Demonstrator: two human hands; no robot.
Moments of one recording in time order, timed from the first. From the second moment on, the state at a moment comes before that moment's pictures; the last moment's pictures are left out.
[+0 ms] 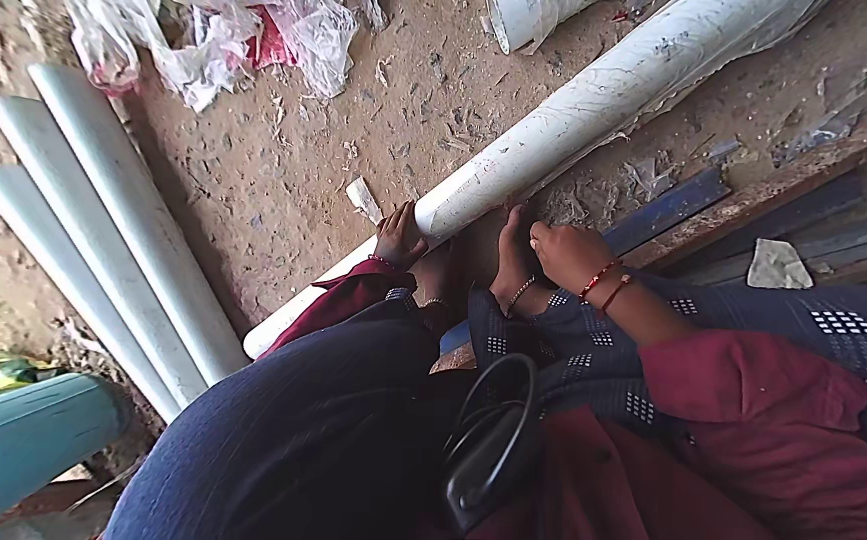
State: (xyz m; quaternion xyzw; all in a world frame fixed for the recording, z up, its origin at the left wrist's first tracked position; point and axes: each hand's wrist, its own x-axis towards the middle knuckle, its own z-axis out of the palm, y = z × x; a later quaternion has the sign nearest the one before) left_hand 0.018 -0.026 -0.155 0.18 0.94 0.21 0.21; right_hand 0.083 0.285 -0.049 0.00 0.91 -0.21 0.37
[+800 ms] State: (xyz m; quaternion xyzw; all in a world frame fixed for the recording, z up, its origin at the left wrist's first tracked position) left_hand 0.017 -0.035 -0.159 0.19 0.92 0.26 0.21; right_hand 0.083 0.284 -0.045 0.00 0.91 -0.21 0.37
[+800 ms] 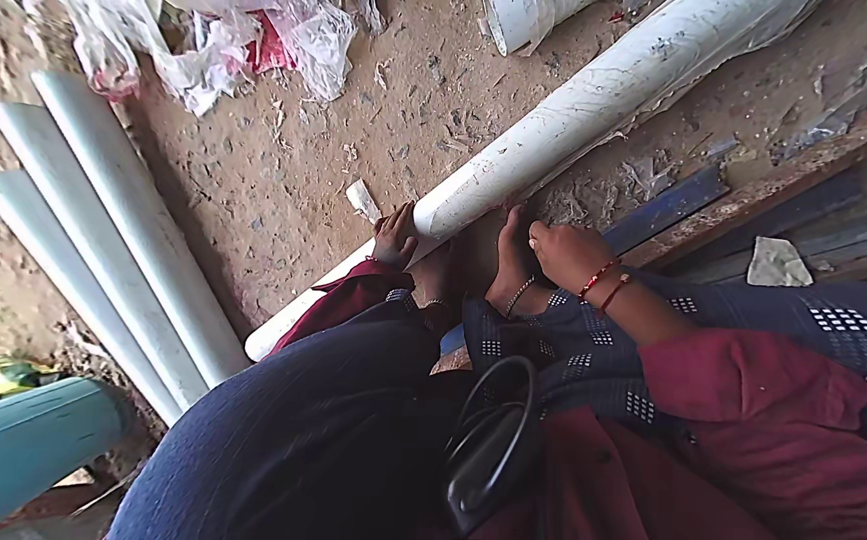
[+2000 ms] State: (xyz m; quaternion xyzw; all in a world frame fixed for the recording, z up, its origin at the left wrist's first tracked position) left_hand 0.015 -0.034 -0.164 0.19 0.93 0.24 0.21; right_hand 0.079 0.285 -0.050 -0.01 0.90 -0.20 0.40
